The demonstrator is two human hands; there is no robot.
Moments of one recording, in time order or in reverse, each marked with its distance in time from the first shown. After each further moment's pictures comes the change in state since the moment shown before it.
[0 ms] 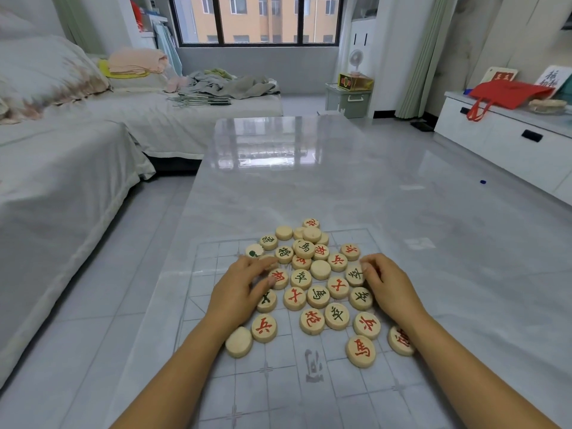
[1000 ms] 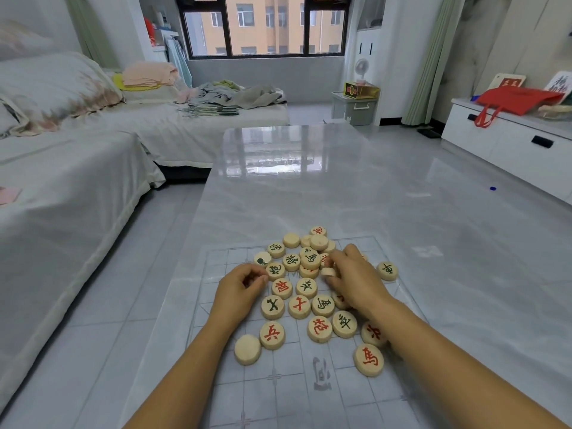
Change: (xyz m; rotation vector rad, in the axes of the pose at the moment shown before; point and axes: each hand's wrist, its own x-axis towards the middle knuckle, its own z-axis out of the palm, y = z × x) left_hand 0.003 -0.001 -0.007 -0.394 0.137 -0.231; right_hand 0.018 -0.056 0.025 -0.305 -0.150 -0.152
